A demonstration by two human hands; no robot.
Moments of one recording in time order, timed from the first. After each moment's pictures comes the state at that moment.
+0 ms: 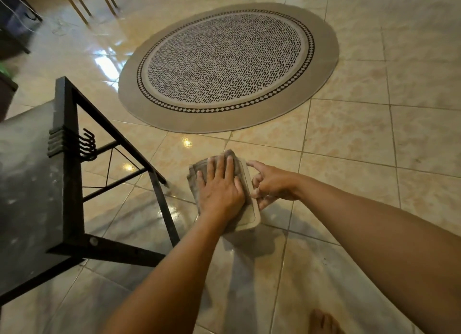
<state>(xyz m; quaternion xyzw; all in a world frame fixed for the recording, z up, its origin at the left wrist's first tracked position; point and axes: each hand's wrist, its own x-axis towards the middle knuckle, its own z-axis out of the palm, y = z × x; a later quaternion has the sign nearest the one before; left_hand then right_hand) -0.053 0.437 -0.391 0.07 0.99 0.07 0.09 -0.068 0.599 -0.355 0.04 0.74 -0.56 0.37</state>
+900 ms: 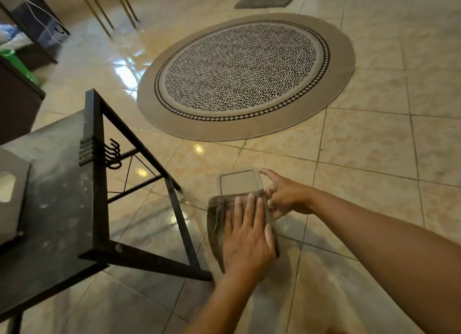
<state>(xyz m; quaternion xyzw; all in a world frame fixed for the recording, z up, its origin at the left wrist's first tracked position) 0.034 0.441 -0.402 0.10 0.99 0.08 0.06 -0.067 0.589 -0.357 0.03 0.73 -0.58 0.36</state>
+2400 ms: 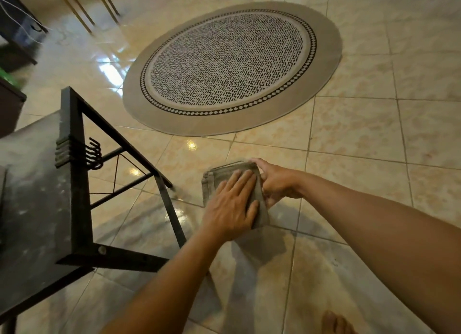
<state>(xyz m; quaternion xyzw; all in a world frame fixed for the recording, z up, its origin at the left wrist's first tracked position) -0.032 0.416 -0.384 0.26 0.96 0.06 0.08 -0.073 0.592 -0.353 0.04 0.74 -0.56 0.37</state>
